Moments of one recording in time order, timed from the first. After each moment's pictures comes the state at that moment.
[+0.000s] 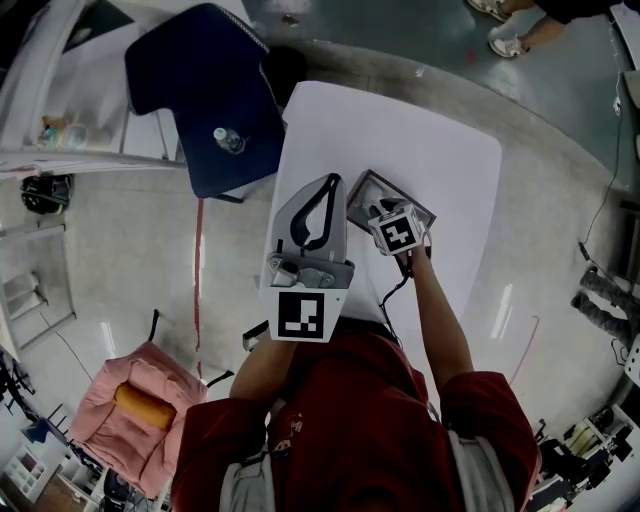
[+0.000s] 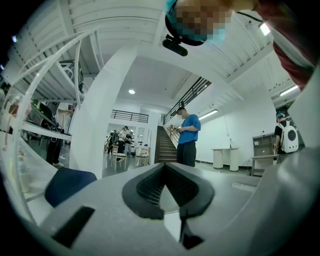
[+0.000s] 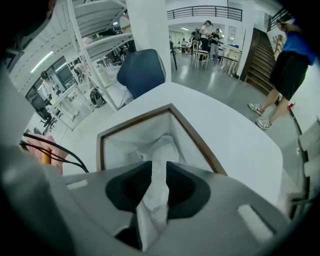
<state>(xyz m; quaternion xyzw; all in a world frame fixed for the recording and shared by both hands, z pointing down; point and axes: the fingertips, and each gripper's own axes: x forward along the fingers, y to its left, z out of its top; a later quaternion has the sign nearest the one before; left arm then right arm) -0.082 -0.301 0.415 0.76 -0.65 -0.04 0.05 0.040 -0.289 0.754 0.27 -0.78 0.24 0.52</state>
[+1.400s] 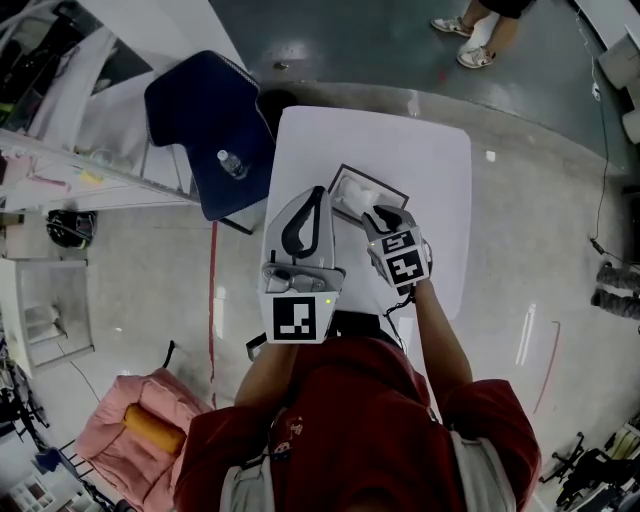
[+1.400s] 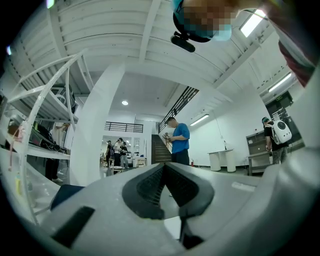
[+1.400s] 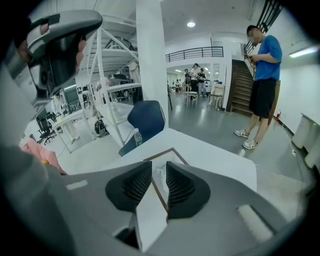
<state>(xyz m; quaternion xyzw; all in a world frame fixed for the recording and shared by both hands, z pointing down) -0.004 -0.198 0.346 0.77 -0.64 -0.06 -0.03 0.075 -0.225 0.590 0.34 -0.87 0.17 0.33</state>
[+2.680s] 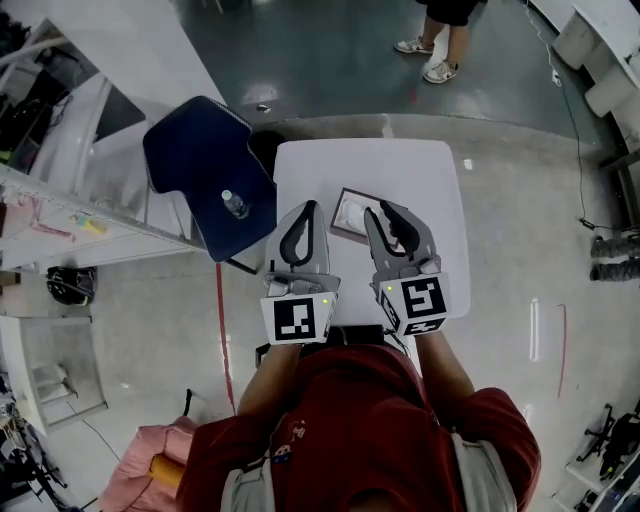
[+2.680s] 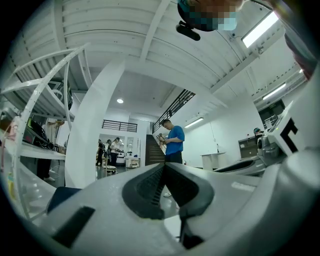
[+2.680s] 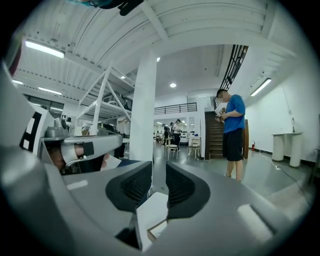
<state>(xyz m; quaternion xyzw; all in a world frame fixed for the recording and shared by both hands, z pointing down) -0.051 -0.182 0.324 0.80 -0.60 -0.07 -0.04 0.039 -0.190 0.370 0.48 -0.87 0.02 0.06</state>
